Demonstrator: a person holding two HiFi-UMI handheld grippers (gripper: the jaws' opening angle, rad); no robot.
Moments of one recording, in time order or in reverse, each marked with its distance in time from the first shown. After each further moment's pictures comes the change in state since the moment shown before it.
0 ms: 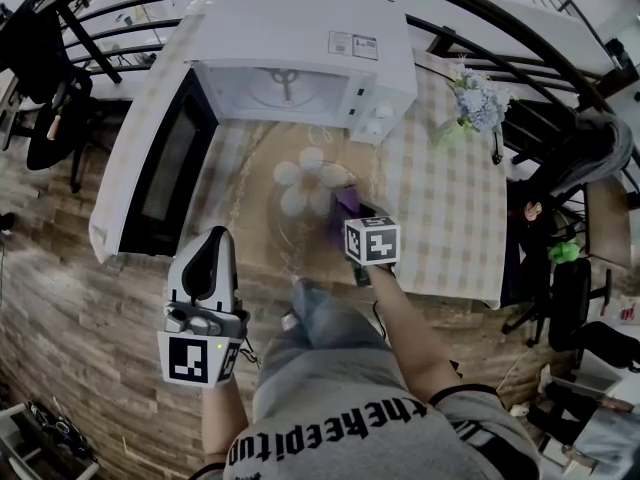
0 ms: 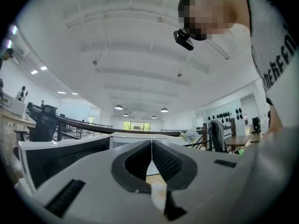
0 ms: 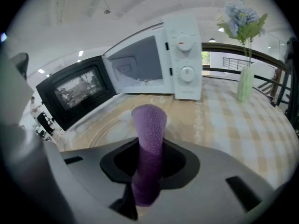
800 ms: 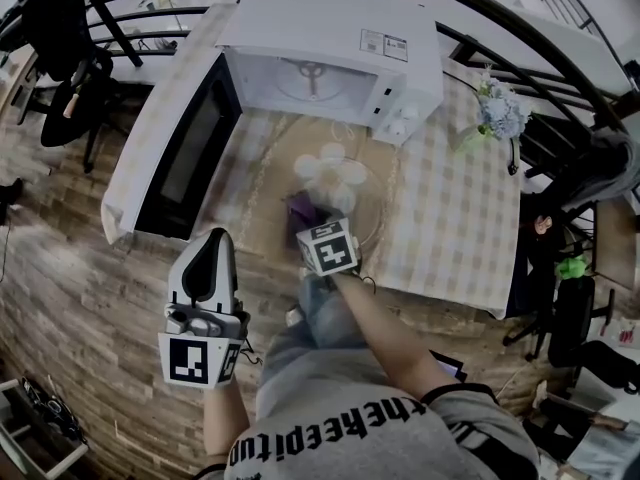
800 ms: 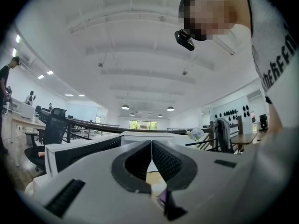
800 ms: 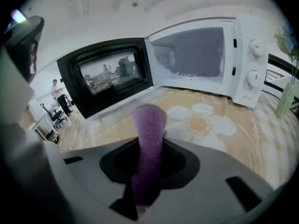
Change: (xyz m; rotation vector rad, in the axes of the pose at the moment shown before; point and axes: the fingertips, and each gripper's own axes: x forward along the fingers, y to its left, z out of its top) left arm -0.033 0.021 -0.002 0.006 0.021 0.091; right arm 0.034 0.142 -0.009 -0.223 0.033 0.201
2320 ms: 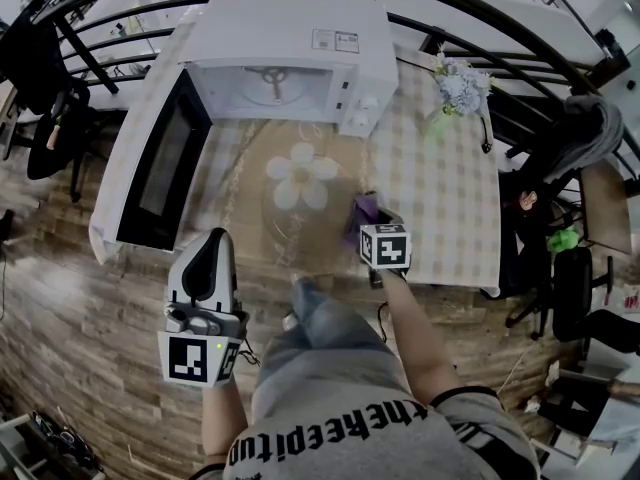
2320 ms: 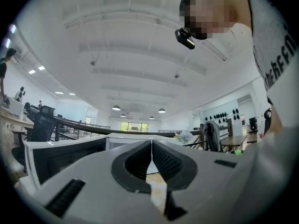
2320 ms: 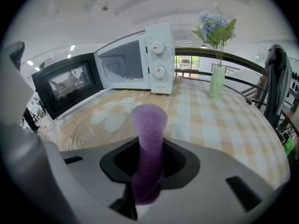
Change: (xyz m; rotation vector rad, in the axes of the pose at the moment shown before) left arm 0.009 -0.047 0.008 -0.002 -0.024 -0.117; right arm -0.107 -0.170 -0.080 0.226 -0.022 -0.358
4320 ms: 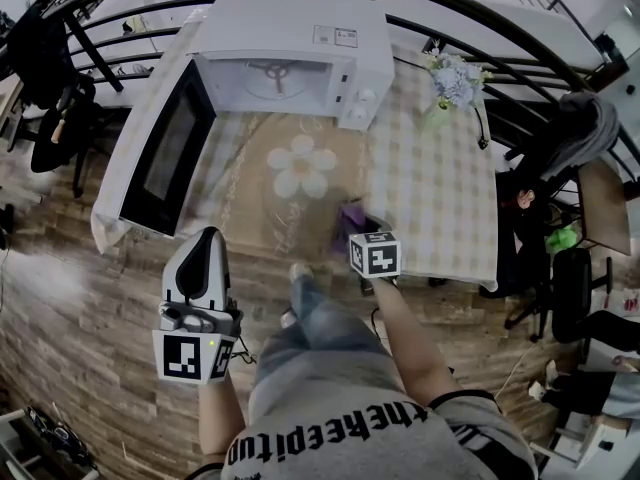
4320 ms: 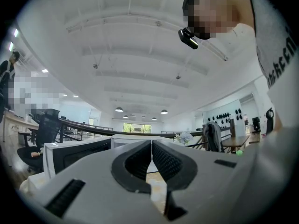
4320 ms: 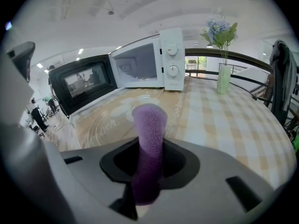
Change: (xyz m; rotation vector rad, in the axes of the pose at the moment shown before) left arm -0.037 -0.004 0.006 0.001 -0.011 0.039; right arm -0.021 0.042 -0.027 -0.026 -0.026 0.097
